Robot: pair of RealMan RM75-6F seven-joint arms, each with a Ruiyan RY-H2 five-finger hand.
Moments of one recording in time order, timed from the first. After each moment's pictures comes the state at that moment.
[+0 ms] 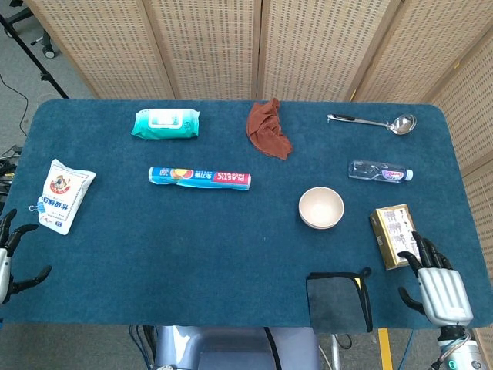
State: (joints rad) left arm -0.03 -1.06 -0.08 -1.85 1.38 1.51 0.00; right arm 0.05 -1.04 0.01 -1.97 -1.43 1.43 -0.37
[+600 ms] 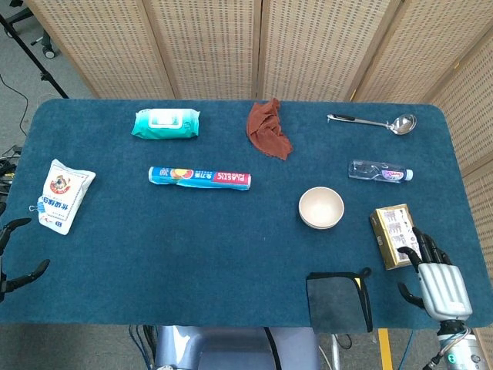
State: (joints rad) left arm -0.02 -1.09 -0.10 -1.84 1.43 1.58 -0.09; right arm 0.08 -1.05 0.04 -1.93 -1.41 1.40 -0.33
